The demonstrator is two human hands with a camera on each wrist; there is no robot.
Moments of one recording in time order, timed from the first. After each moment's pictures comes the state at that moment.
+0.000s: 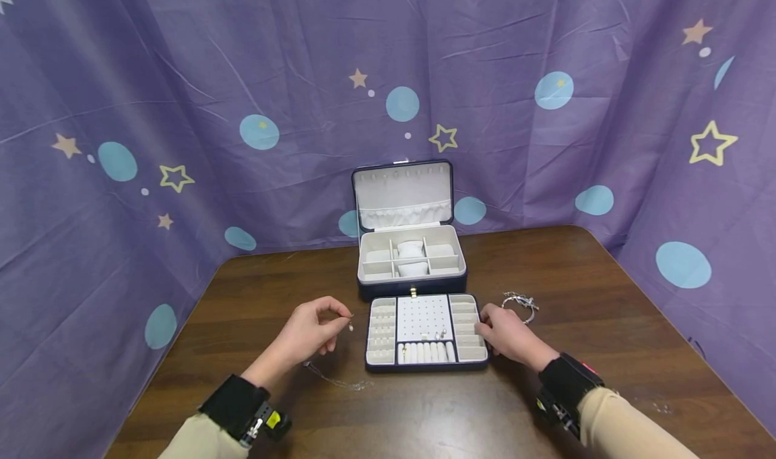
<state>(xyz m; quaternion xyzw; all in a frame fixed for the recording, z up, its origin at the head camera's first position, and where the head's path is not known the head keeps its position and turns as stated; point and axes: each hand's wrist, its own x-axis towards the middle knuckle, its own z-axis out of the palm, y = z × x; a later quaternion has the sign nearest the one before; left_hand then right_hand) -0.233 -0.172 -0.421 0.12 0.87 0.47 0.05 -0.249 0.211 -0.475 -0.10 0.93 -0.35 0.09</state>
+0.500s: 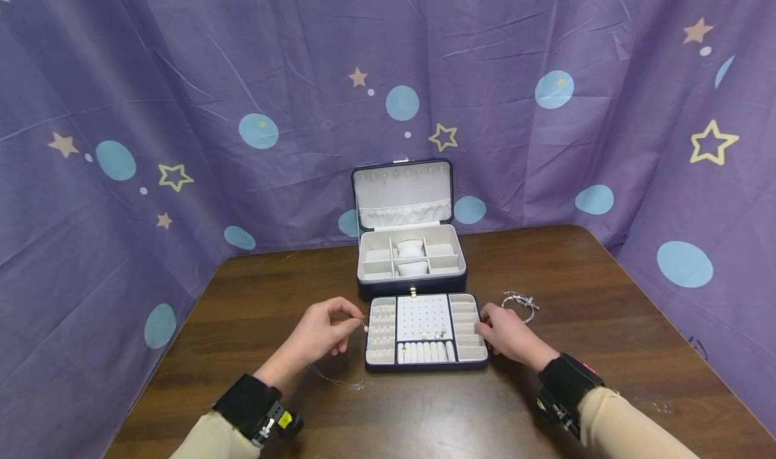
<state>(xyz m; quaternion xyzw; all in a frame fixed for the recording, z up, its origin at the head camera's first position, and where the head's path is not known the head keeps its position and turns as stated) -0.236 -0.153 -0.427 0.13 0.86 0.49 0.06 -0.248 0.211 -0.475 -0.11 0.93 -0.35 0.07</state>
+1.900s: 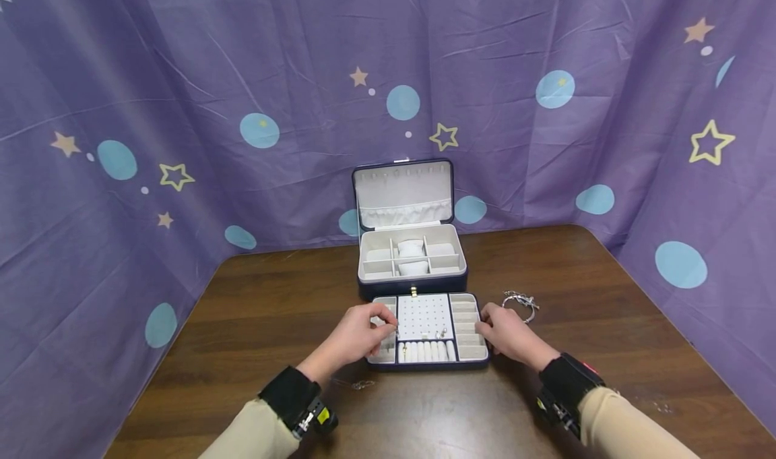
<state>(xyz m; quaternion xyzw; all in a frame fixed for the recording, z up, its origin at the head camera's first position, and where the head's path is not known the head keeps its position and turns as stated) -0.242 -0.102 -0.442 0.18 0.87 0.45 0.09 -0.248 0.210 -0.474 -0.10 0.93 -0.35 0.09</state>
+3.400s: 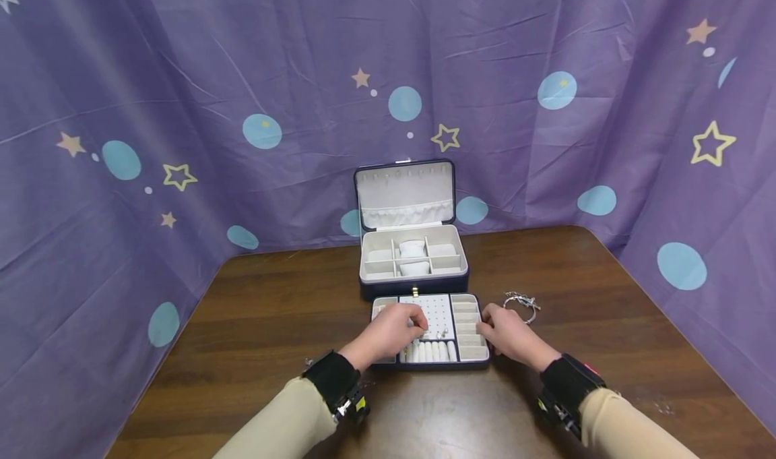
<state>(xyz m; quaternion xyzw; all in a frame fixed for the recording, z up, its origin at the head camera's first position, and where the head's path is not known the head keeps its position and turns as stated) -0.253 -0.046 -0.443 0.25 0.93 0.25 0.03 -0.248 0.211 -0.473 -0.09 0.93 -0.35 0.10</state>
